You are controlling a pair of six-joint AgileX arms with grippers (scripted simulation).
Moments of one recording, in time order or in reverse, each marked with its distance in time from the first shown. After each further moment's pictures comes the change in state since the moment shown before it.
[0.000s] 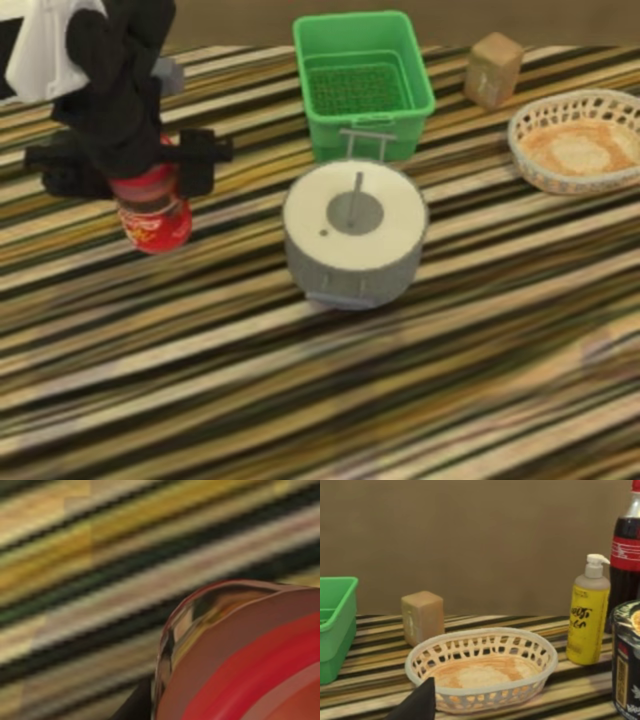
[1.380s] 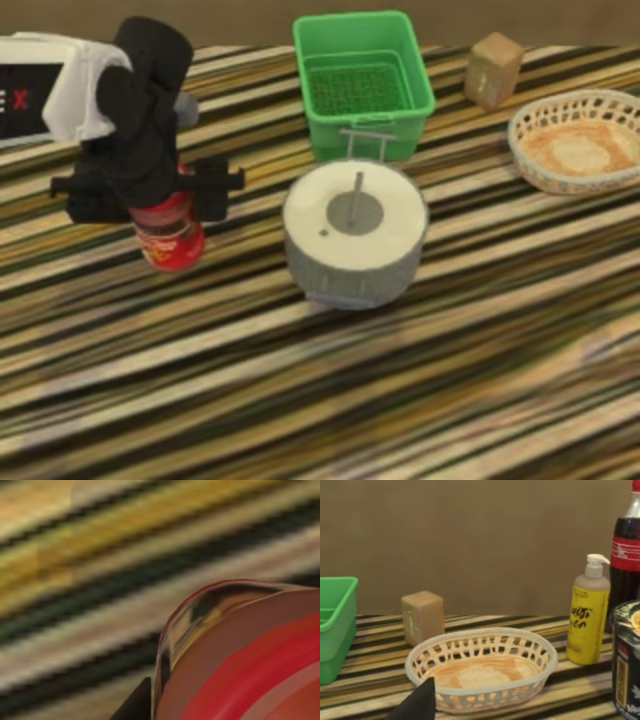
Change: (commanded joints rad) left arm -0.001 0.090 -0.082 0.179 -0.004 -0.011; right arm 0.000 0.000 0.000 0.000 0.000 0.000
